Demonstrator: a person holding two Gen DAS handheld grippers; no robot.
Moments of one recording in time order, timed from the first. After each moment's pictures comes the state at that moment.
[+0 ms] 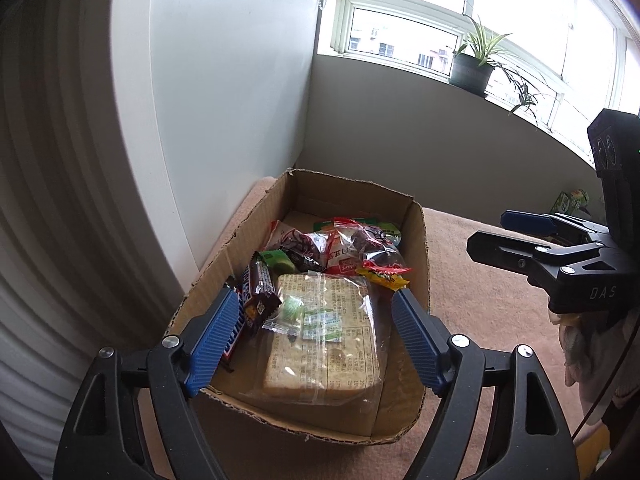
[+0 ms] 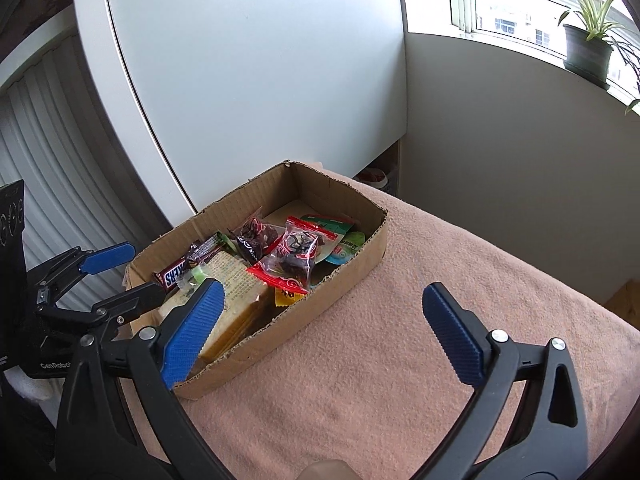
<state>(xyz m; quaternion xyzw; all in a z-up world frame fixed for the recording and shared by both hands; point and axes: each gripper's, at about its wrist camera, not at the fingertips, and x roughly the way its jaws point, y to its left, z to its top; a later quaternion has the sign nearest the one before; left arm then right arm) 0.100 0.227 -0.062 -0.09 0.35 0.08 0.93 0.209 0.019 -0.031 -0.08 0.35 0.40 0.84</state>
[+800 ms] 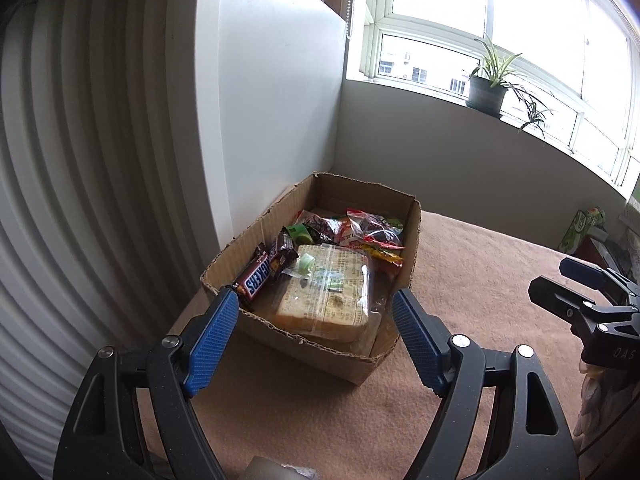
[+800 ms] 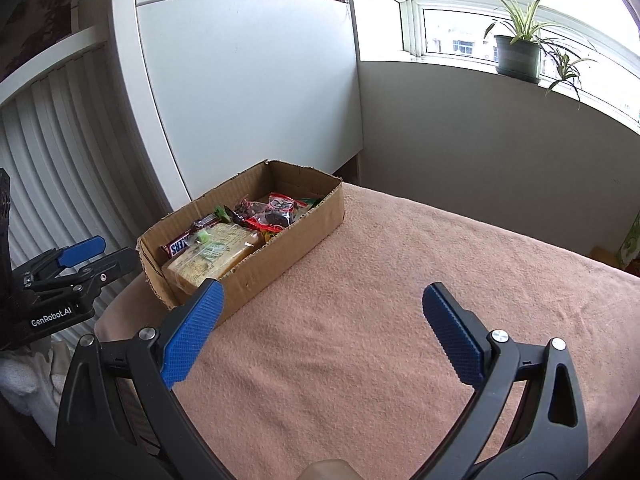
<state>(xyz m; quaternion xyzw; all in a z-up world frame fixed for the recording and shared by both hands) 0.031 0.190 -0.052 -0.09 0.30 0.15 0.94 0.128 -0.058 -0.028 -0.05 0.30 0.35 0.89</state>
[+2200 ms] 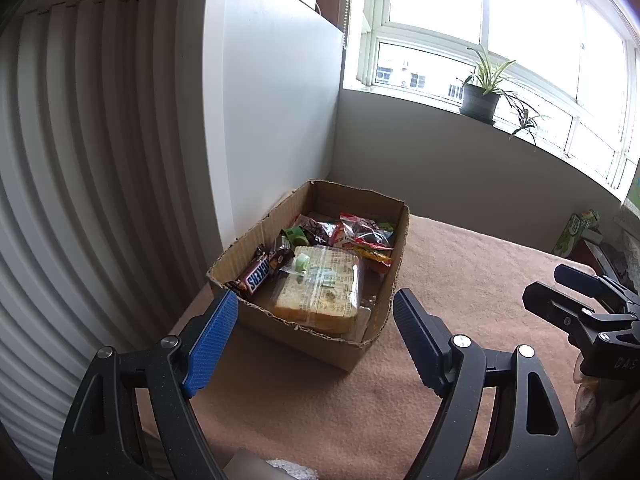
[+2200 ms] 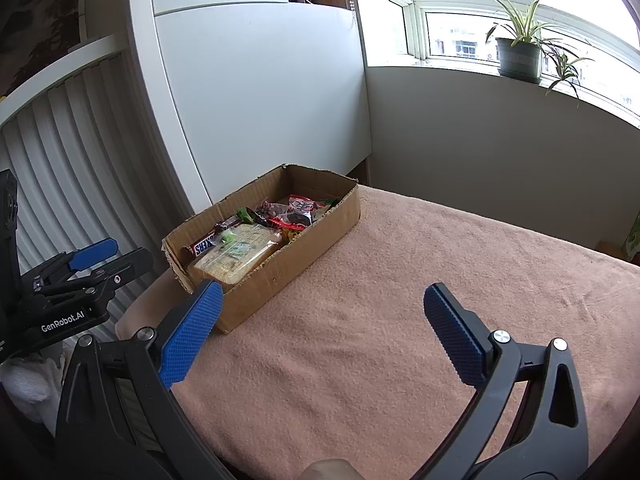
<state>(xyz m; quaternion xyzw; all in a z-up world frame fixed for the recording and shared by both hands) 0.011 0.178 -0.042 -0.09 0.29 0.15 0.94 0.103 -0.061 -0.021 -0.04 0.30 0.36 0.88</state>
